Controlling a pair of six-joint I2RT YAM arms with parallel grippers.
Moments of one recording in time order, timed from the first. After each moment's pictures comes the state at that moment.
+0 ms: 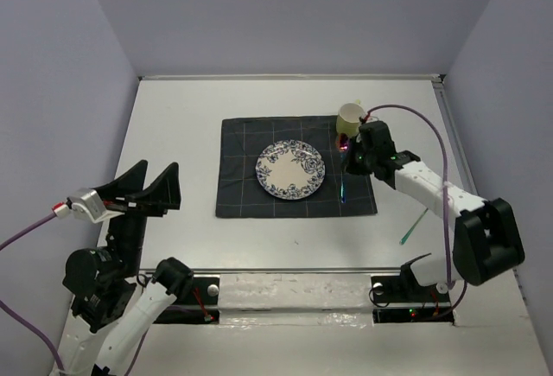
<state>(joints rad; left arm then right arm) -0.60 0.08 0.70 -0.15 -0.40 -0.28 0.36 1.32 0.89 -0.28 0.05 0.49</state>
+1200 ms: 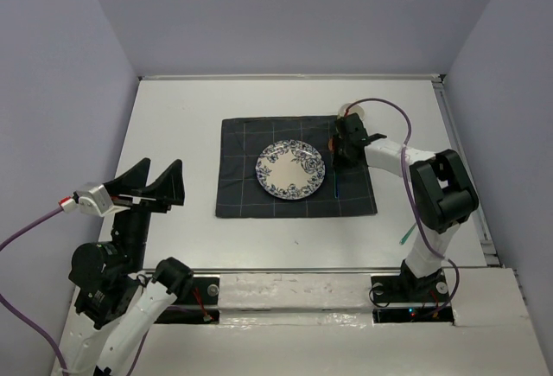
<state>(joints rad) -0.57 0.12 0.69 -0.15 -0.38 -0.28 0.40 1.81 1.12 -0.29 0.13 0.46</state>
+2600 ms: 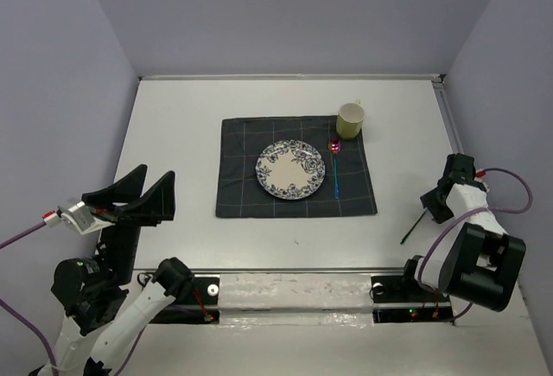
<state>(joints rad) -0.71 0.01 0.69 -0.14 -0.42 -0.28 -0.38 1.21 0.65 -0.61 0.27 0.73</state>
